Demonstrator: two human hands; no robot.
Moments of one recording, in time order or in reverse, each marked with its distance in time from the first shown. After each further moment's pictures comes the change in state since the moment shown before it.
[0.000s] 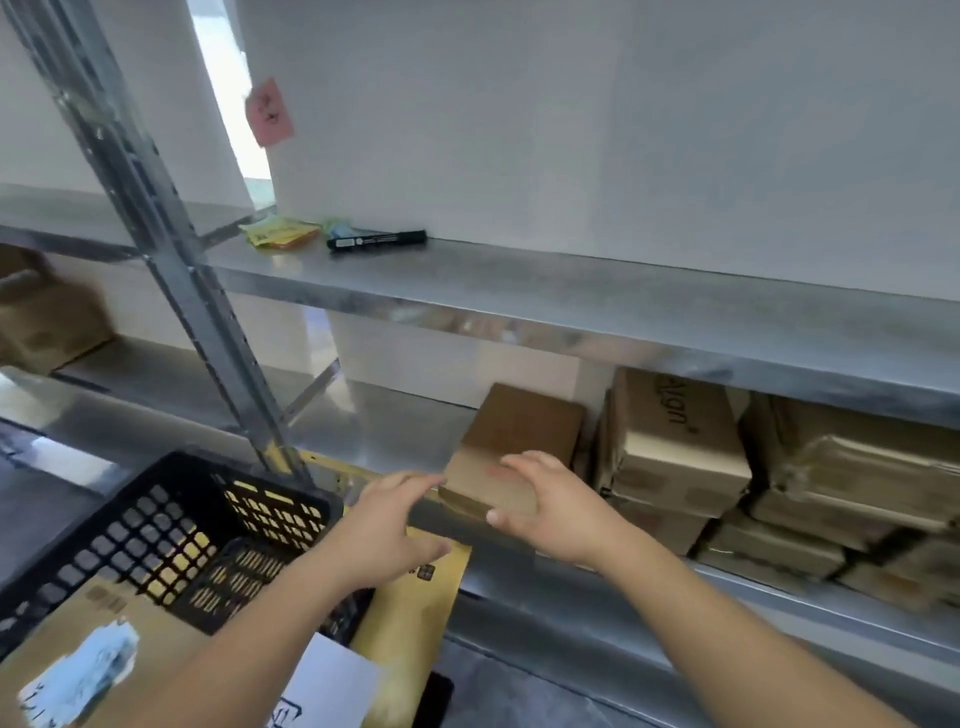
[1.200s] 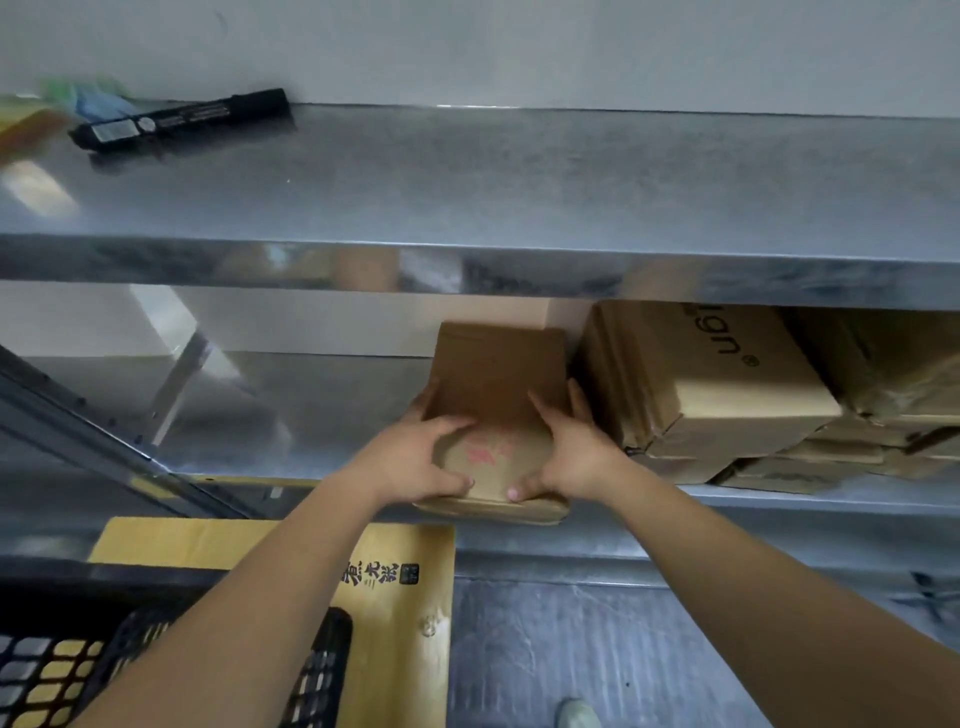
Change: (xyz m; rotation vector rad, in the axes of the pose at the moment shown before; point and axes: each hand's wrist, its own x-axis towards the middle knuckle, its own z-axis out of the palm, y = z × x) left_hand 0.212 -0.056 0.055 0.114 -0.363 0.202; right_hand 0.115 0.080 0.033 0.126 -0.025 0.552
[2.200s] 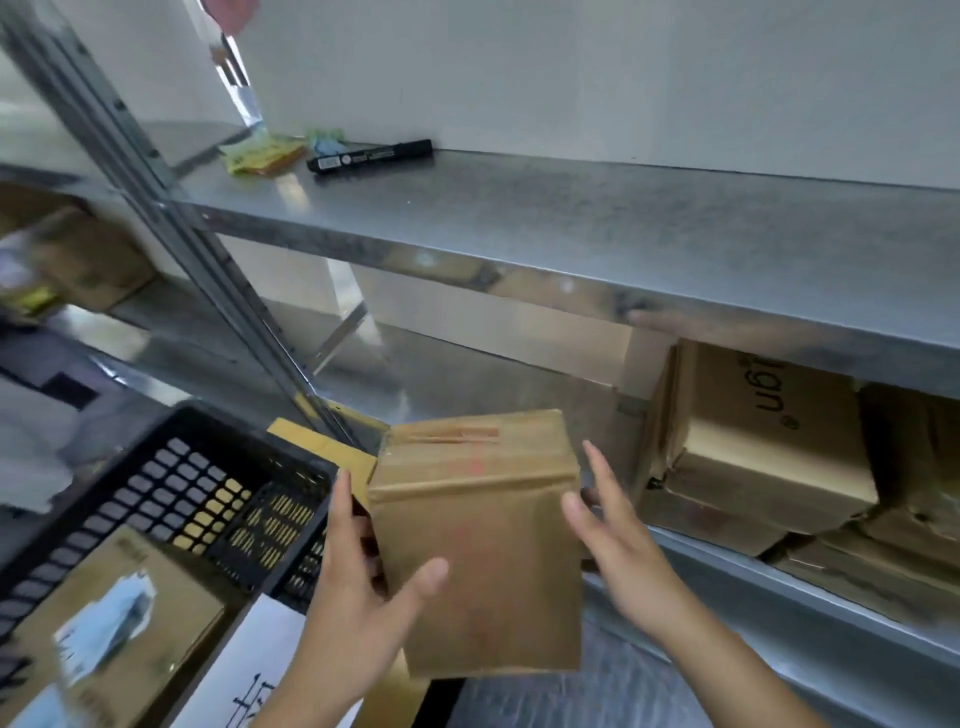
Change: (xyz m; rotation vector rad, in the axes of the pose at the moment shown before) left_hand -0.223 0.134 0.071 -0.818 0.773 -0.466; right_hand -0.116 0.044 -0.001 0.658 -0.155 -0.392
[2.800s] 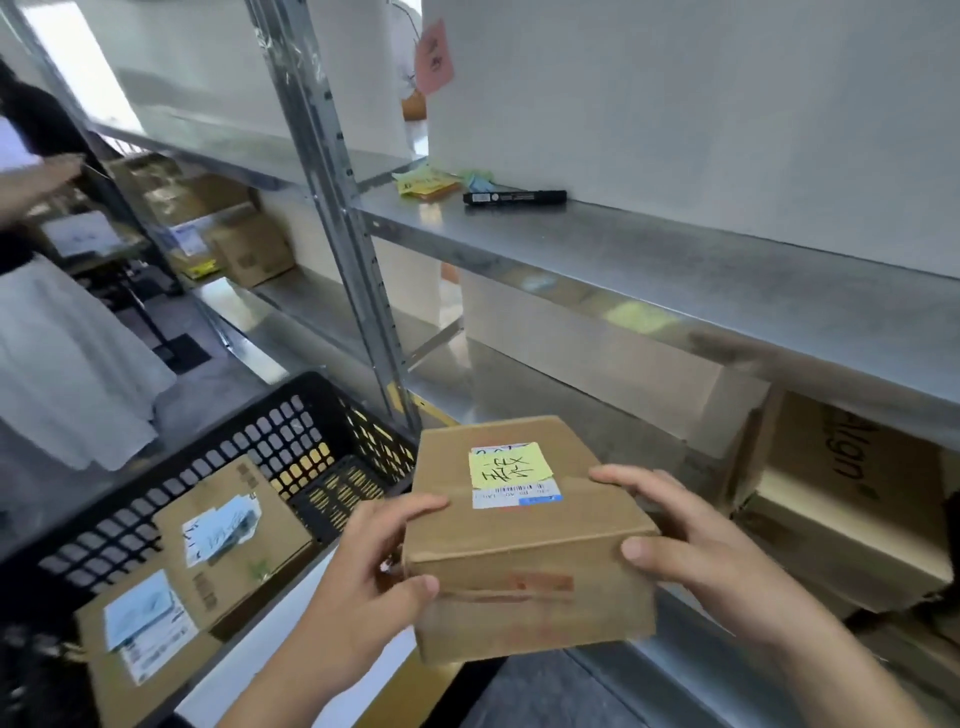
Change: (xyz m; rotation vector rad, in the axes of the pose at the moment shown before) left_hand -0.072 0.026 -0.049 -0.123 0.009 0.232; right_hand -0.036 -0.077 -0.025 -0.079 -0.371 -0.221
